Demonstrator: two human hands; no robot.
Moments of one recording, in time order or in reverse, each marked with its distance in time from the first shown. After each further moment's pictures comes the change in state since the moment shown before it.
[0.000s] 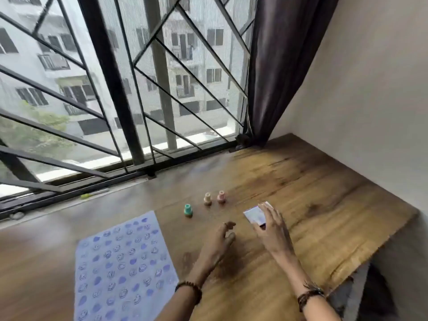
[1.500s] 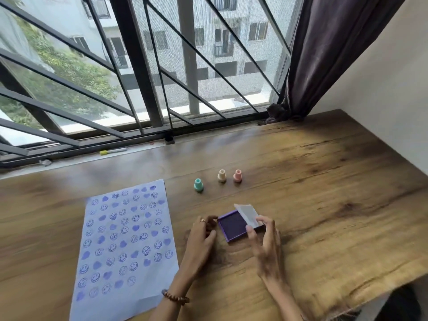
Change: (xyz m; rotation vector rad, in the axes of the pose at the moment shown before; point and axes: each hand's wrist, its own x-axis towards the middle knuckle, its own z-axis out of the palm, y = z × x) left_hand -0.038 -0.033 -0.001 -0.189 0.328 -0.178; right_hand -0.043 -0.011 0.043 0.468 -0.059 0.148
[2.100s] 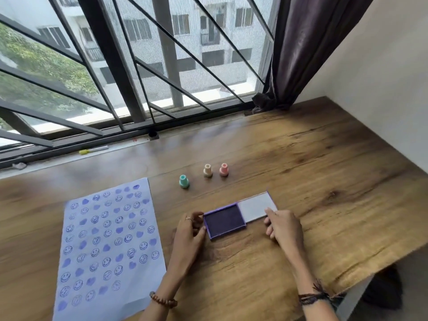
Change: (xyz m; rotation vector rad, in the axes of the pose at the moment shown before) left_hand 0.003 -0.009 0.007 0.001 0.067 -0.011; right_hand 0.058 0.028 -0.049 -0.138 -0.067 0.417
